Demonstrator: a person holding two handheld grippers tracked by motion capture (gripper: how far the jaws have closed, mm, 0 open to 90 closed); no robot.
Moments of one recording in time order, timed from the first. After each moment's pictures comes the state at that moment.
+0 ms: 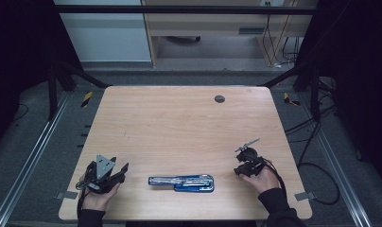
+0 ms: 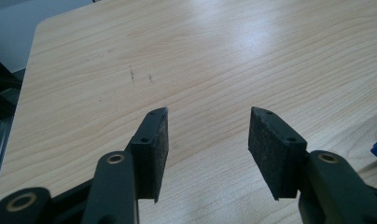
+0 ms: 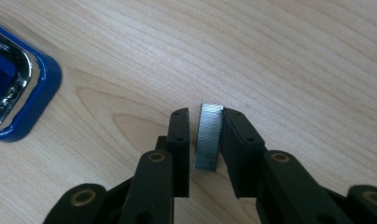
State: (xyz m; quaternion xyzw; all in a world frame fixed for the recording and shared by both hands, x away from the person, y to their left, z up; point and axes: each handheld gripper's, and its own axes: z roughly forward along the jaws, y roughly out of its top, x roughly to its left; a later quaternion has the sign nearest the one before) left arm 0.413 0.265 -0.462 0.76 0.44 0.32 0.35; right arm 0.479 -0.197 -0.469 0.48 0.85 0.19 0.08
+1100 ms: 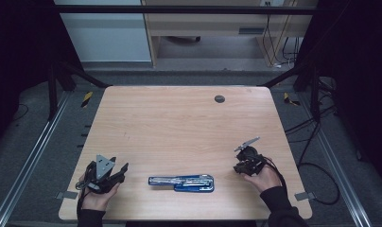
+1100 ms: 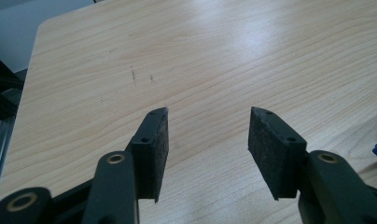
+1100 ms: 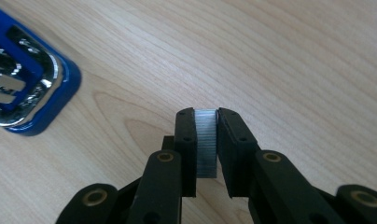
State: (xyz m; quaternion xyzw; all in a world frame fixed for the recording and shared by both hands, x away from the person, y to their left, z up) left arm 0.413 0.266 -0.461 0.75 0.44 0.33 0.36; right arm 0.478 -0.196 -0.457 0.43 0.87 0.21 0.09
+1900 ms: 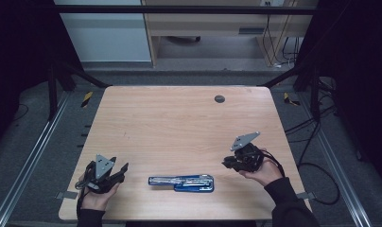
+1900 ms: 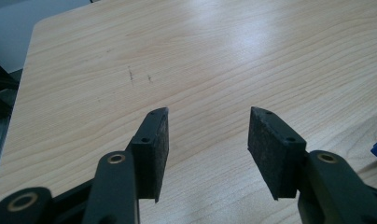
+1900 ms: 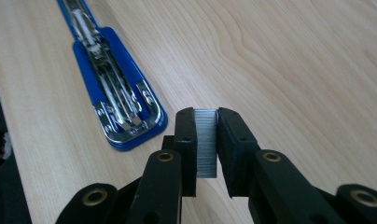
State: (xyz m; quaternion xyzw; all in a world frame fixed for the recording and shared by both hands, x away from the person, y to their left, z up) left arm 0.414 0.267 -0.462 0.76 0.44 0.32 0.36; right arm 0.473 -0.183 -0.415 0.25 0.91 0.33 0.08
